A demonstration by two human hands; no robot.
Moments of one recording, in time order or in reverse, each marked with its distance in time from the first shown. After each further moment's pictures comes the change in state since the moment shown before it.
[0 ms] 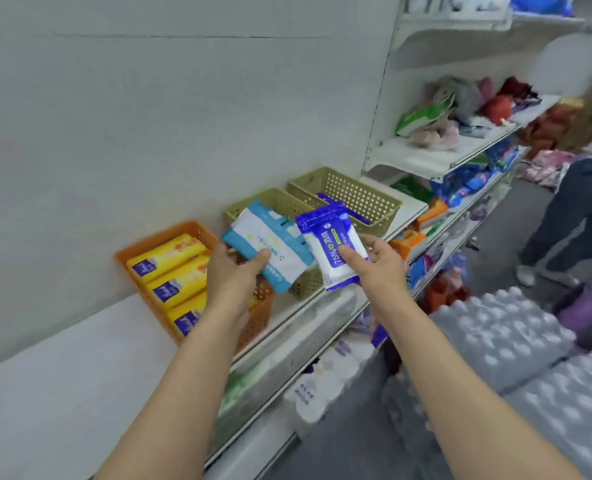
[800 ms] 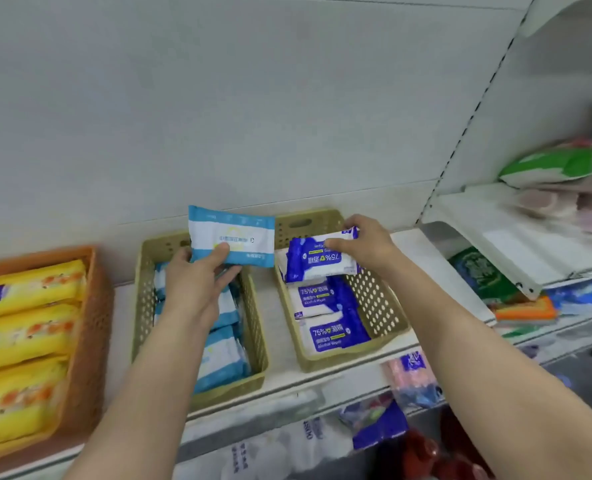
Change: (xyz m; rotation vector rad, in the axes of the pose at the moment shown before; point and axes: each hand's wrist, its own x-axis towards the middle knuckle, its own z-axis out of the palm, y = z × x) left_hand 0.199 -0.060 0.193 -0.242 0.554 -0.066; right_hand 0.446 0.017 -0.026 -0.769 -0.642 -0.081
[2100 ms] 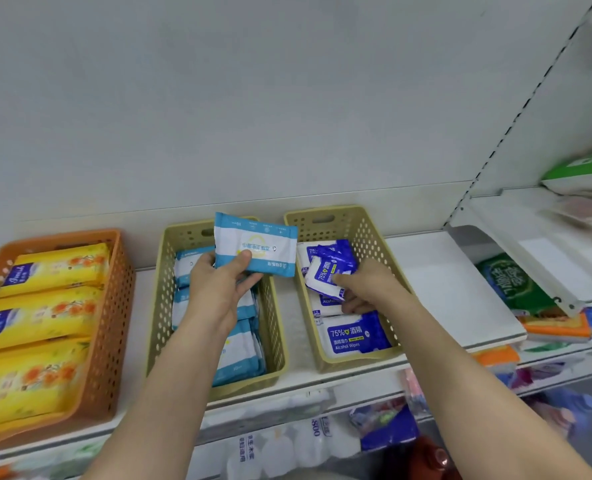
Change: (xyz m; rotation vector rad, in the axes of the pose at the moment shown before) left_hand 0.003 -0.021 -0.012 -0.036 0.005 -0.046; right_hand -0.023 0.016 0.052 0.005 -0.256 0.384
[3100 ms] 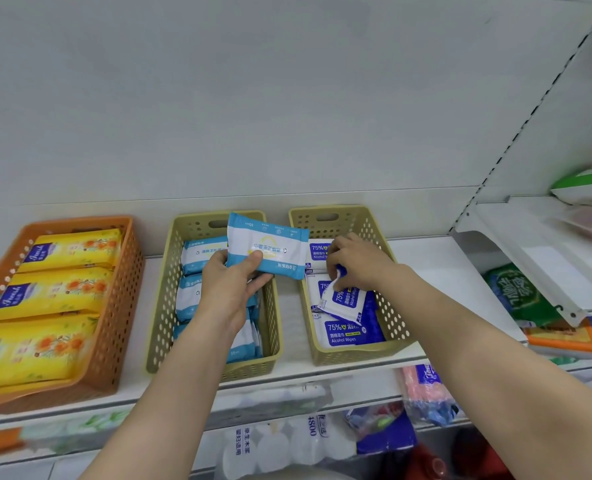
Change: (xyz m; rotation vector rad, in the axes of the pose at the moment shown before) left_hand -0.020 -0.012 0.009 0.007 0.037 0.003; right_hand 0.032 -0.017 -0.019 -1.068 -0.020 -0.821
